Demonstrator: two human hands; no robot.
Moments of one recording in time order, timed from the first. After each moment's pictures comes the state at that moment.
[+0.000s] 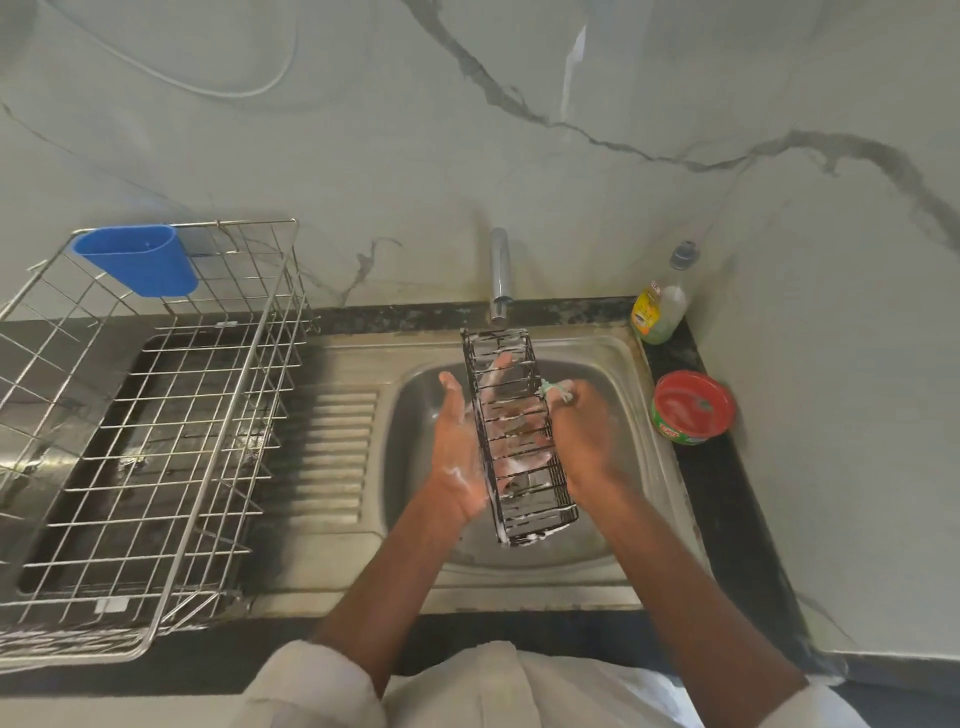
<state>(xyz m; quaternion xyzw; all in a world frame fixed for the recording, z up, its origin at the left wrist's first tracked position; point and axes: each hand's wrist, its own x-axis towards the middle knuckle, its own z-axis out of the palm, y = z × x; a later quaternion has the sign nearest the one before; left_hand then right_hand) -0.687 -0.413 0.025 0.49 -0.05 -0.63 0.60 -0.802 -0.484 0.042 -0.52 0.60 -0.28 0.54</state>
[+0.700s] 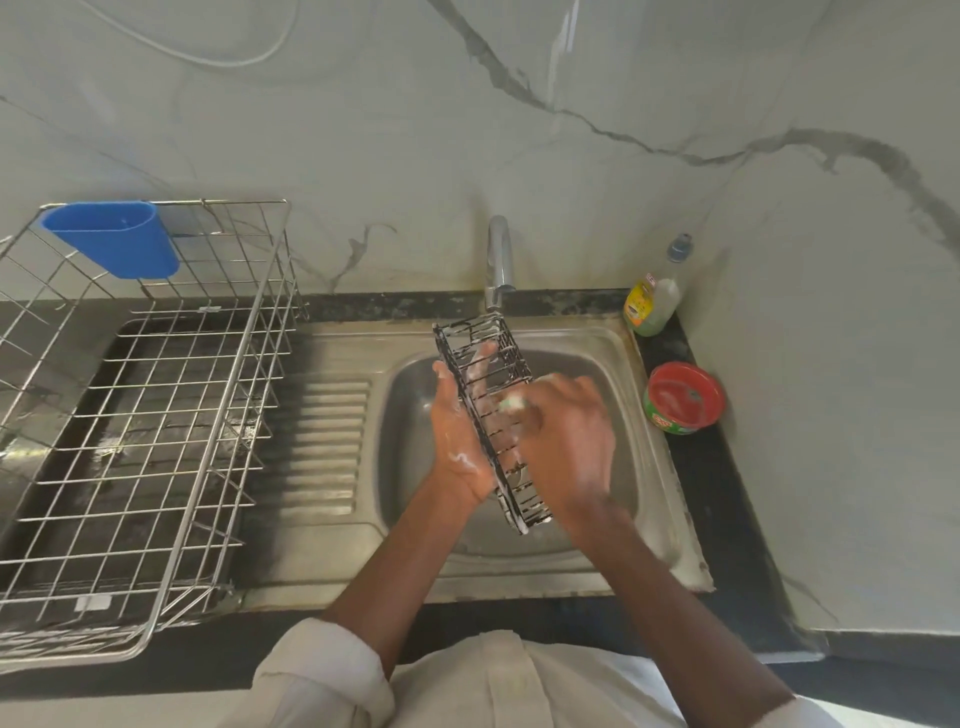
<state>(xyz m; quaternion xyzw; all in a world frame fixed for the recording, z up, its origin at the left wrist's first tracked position) -0.686 -0.424 0.023 0.39 0.01 -0.62 0.68 -0.802 -0.454 0.045 -0.81 0.47 -0.31 0.12</state>
